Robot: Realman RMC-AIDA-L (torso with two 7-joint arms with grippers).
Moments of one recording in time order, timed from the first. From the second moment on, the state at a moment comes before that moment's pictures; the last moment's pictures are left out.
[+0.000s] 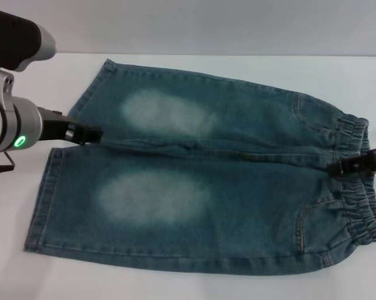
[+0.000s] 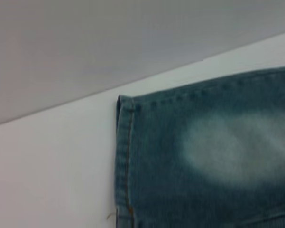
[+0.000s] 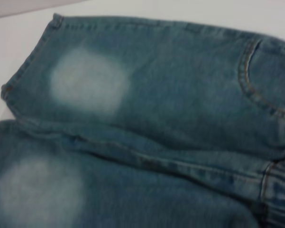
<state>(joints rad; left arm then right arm) -0.27 -2.06 1.68 1.64 -0.27 -1.08 0.10 0.45 2.09 -0.89 -1.34 -2.44 -1.67 2.66</state>
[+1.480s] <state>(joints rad) -0.44 -2.07 1.75 1.57 -0.21 -1.78 -0.15 0.31 2.09 -0.82 -1.41 -2.48 -1.75 2.64</state>
